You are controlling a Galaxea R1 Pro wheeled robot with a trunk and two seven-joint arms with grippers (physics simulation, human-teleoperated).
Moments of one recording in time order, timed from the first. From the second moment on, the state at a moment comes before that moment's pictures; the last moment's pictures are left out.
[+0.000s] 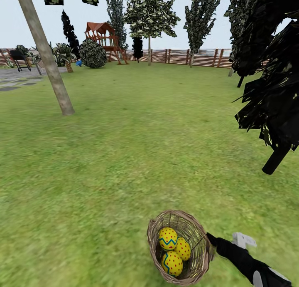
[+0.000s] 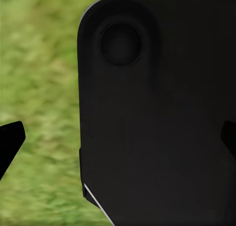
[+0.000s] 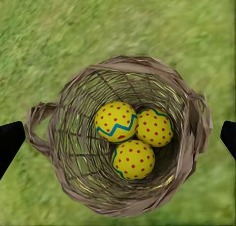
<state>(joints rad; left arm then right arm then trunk) 0.00 -0.01 0.00 -0.03 0.00 -0.30 0.05 -0.04 0.14 -0.45 -1.58 -0.01 0.67 0.38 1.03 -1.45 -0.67</state>
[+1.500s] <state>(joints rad) 0.00 -0.01 0.00 -0.06 0.00 -0.30 0.09 -0.32 0.03 -0.38 -1.33 -0.02 0.92 0.11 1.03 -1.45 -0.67</state>
